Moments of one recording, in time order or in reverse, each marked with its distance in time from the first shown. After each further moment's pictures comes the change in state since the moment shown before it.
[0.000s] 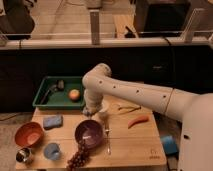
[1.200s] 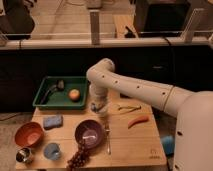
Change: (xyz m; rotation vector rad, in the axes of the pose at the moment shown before) arm 0.044 -0.011 -0.003 -0.025 0.063 -0.054
